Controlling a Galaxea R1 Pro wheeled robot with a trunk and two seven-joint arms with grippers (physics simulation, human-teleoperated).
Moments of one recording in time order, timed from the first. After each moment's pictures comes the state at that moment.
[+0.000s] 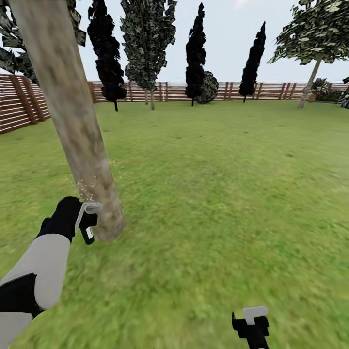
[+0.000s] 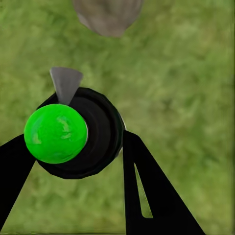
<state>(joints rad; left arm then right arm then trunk) -1.06 0.11 0.34 -0.67 -0.42 1.01 -0.14 -0.47 0.00 -0.40 -0.10 0.61 -0.43 -0.25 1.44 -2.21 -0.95</state>
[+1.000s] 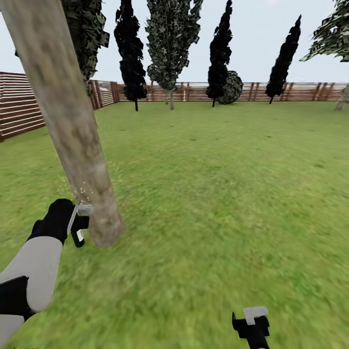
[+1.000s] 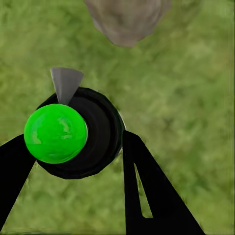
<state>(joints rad) -1.04 0.16 0.34 -0.66 -0.43 1.00 -0.14 -0.47 0.00 -0.40 -0.10 0.61 -0.43 -0.25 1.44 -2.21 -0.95</state>
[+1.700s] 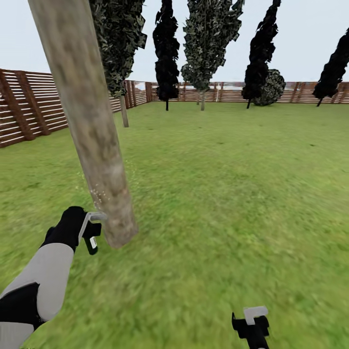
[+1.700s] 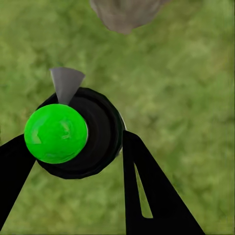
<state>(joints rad) -1.00 0.09 0.34 -0.65 -0.41 0.99 -0.14 -0.47 0.00 -0.40 -0.10 0.61 -0.43 -0.25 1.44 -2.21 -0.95</state>
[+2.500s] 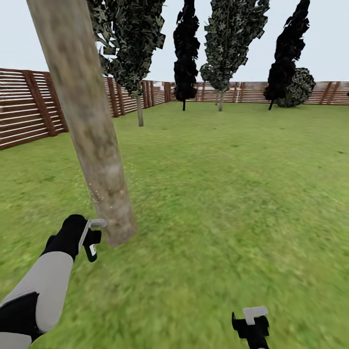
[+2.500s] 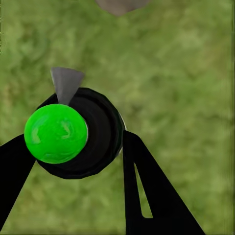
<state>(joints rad) -0.94 0.09 0.35 -0.66 -0.41 0.96 -0.14 -0.47 0.00 -0.40 -0.10 0.61 -0.43 -0.25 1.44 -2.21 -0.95</state>
